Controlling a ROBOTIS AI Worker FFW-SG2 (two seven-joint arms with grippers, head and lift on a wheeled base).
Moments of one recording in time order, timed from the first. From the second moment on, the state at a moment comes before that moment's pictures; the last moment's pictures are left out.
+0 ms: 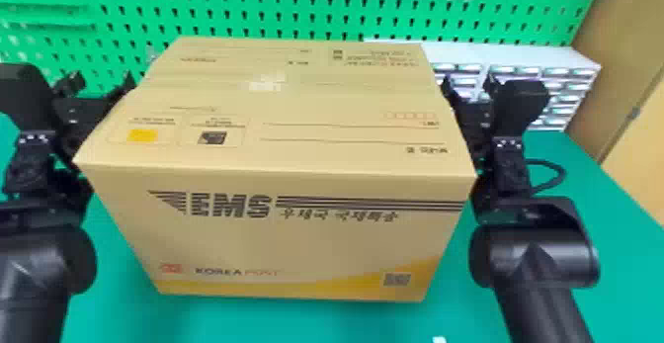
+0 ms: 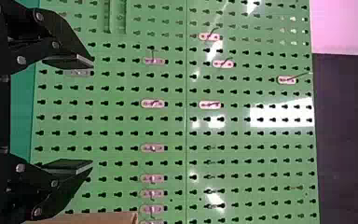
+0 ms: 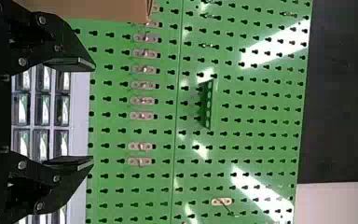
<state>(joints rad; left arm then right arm) -0.23 0.07 0.20 -1.62 0.06 0.08 -0.16 -0.30 0.00 -0.01 -1.48 0.04 -0.09 -0.04</state>
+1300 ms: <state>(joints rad) -0.22 0.07 0.19 -1.62 0.07 0.09 -0.15 -0.29 0.00 -0.04 -1.48 0.02 -0.08 -0.04</state>
